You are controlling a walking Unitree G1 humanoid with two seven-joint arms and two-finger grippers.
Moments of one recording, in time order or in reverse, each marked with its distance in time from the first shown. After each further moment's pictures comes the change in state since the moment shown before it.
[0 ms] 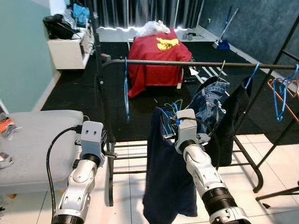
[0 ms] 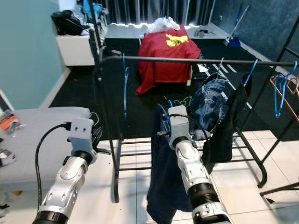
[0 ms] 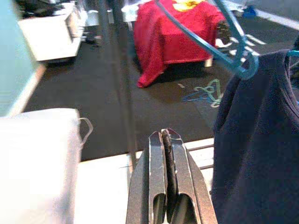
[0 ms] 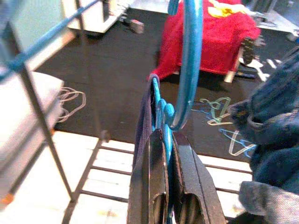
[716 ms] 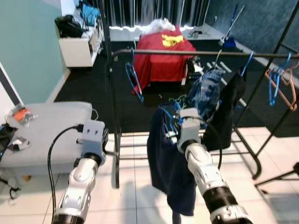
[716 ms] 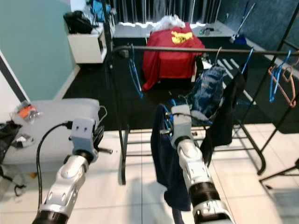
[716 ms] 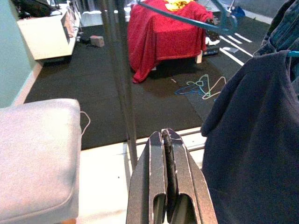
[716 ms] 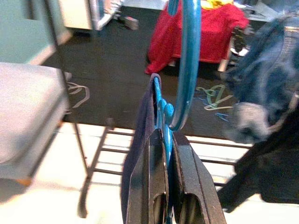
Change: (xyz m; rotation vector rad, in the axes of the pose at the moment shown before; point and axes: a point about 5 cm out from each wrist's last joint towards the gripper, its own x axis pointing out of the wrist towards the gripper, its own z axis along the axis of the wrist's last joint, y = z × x) left arm 0.001 0.000 0.004 0.009 -0.014 -0.021; right arm 0.002 -0.002 0.000 0.037 0.002 -0.019
